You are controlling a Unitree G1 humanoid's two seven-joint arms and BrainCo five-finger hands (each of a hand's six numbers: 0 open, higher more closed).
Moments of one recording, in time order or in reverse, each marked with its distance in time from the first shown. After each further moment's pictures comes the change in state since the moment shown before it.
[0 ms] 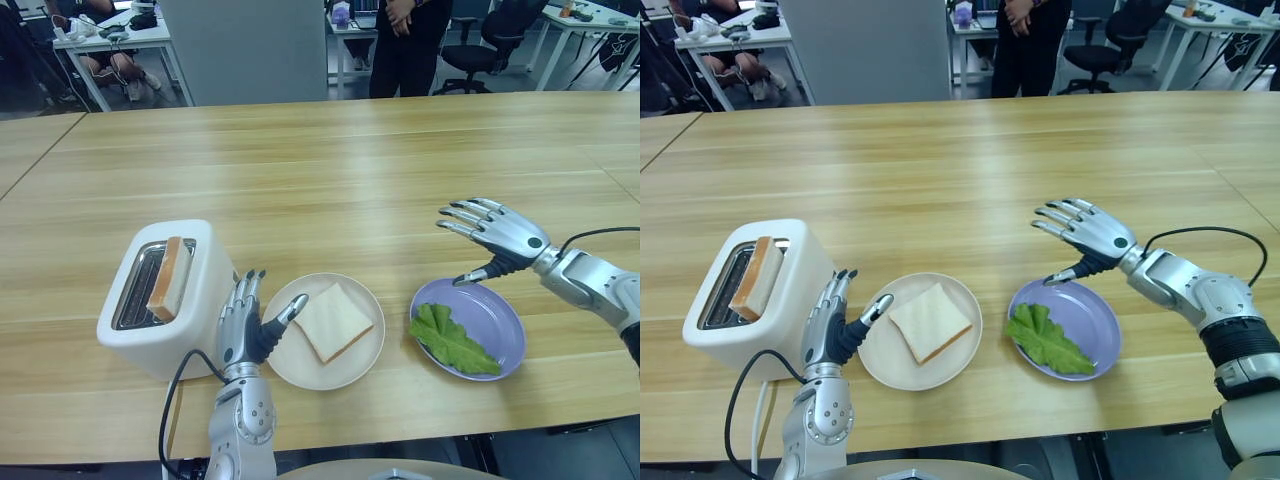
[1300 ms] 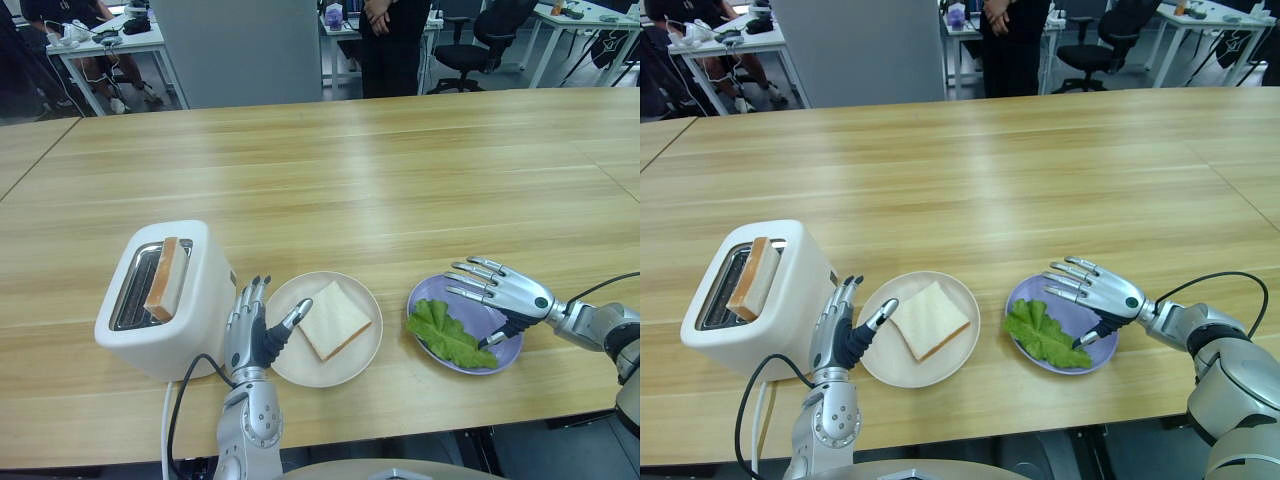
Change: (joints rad) left arm 0.018 -0.036 -0.013 0.040 -0.010 -0.020 0.019; right arm -0.096 0.082 0.571 0.456 -0.242 0.120 -0.740
